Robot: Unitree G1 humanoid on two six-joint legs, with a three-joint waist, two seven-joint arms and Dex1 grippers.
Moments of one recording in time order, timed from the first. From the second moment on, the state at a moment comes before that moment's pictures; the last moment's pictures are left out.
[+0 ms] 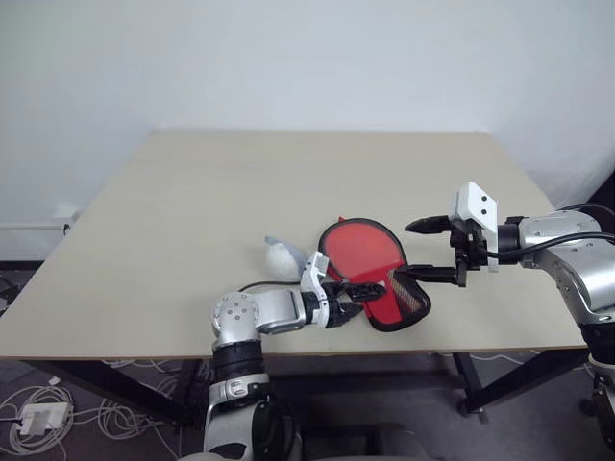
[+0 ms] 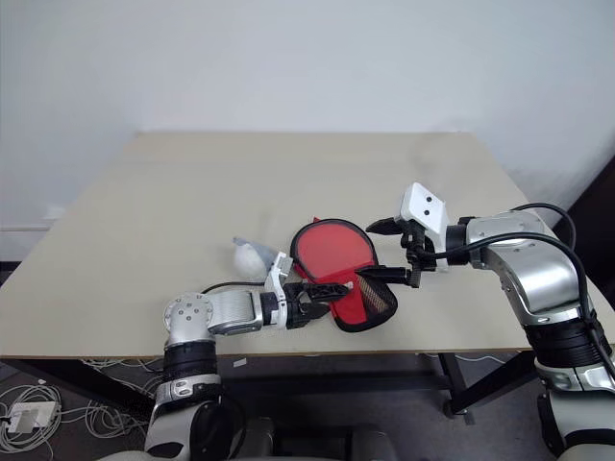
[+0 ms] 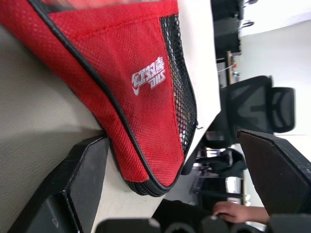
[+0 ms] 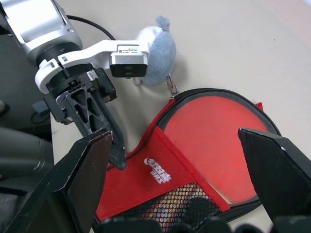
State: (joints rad) left arm -0.50 -0.15 0.41 0.12 -0.99 1.56 0.13; right arm -0.55 -0.81 0.13 -0.17 0.39 0.60 1.14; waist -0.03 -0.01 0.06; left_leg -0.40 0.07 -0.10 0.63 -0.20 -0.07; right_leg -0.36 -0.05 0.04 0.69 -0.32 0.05
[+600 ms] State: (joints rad) left arm -0.51 -0.19 0.41 0.22 -0.94 1.44 0.05; right arm -0.54 -0.81 0.13 -0.17 0.39 0.60 1.11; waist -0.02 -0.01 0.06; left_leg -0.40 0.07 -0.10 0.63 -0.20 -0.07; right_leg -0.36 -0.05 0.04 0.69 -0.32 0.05
